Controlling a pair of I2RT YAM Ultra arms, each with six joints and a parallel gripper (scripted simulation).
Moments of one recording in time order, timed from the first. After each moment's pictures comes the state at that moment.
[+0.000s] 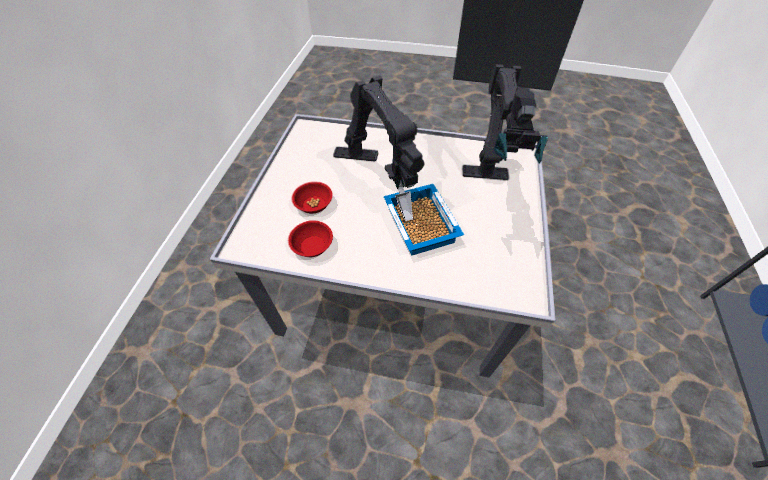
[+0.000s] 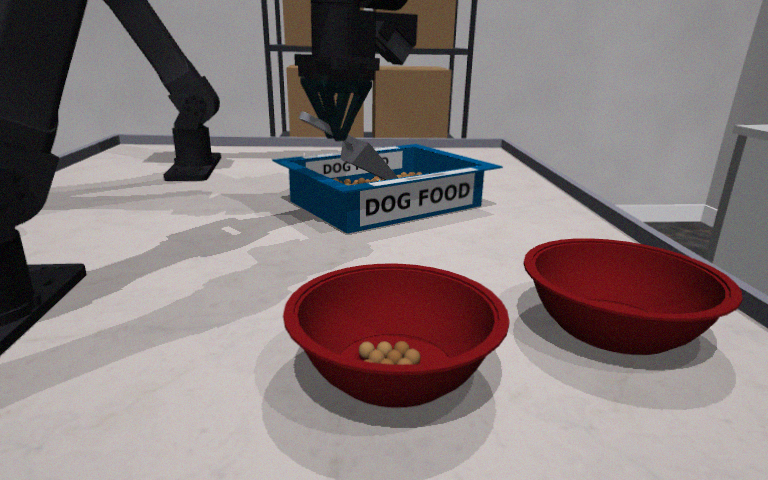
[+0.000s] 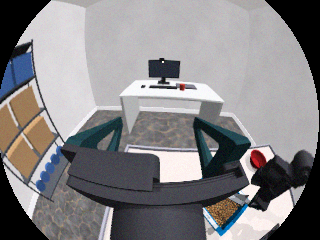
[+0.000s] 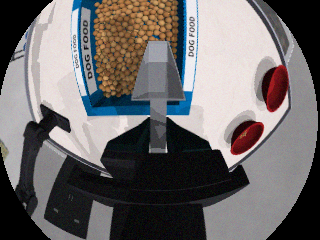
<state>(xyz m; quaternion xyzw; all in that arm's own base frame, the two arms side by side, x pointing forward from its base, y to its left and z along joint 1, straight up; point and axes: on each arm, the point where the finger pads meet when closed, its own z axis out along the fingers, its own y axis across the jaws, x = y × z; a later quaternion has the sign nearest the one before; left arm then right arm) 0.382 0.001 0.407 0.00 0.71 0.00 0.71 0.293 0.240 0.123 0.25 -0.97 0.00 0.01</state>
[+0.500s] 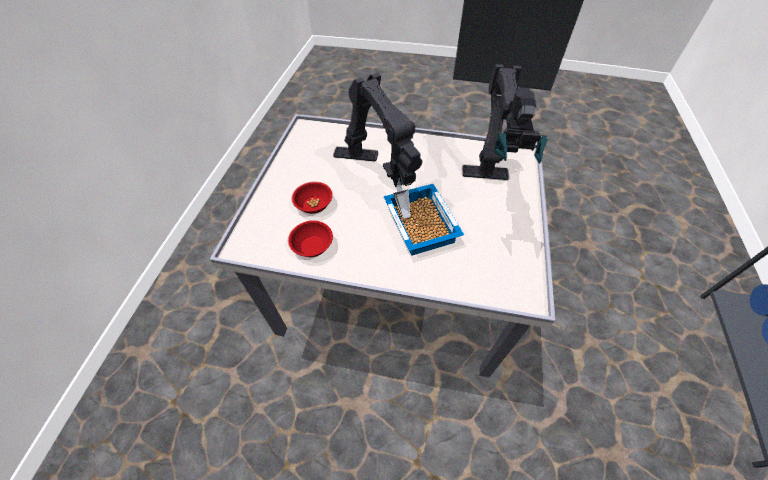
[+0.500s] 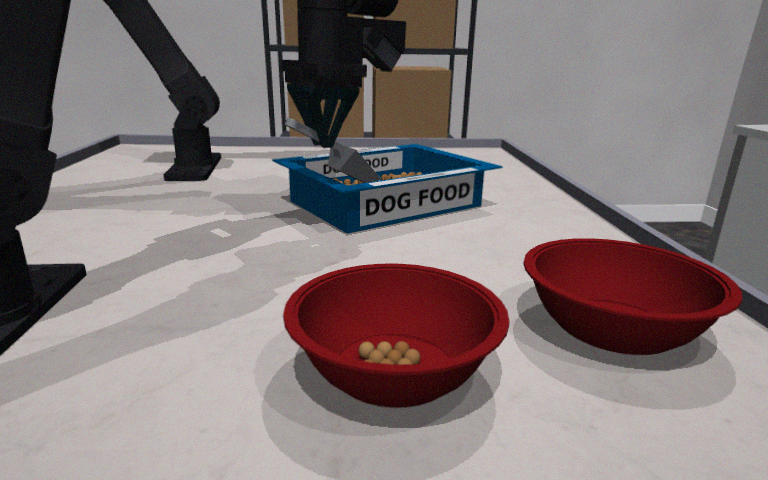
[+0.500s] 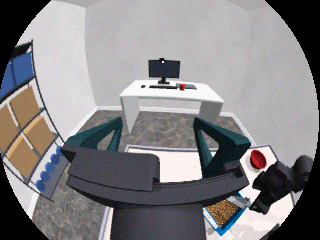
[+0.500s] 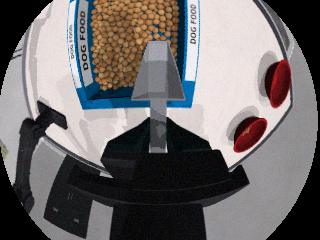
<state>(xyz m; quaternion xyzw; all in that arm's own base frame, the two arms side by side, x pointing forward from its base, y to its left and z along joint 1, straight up) 0.382 0.001 0.407 0.00 0.71 0.00 0.71 0.276 0.230 0.117 0.25 -0.97 0.00 0.01</state>
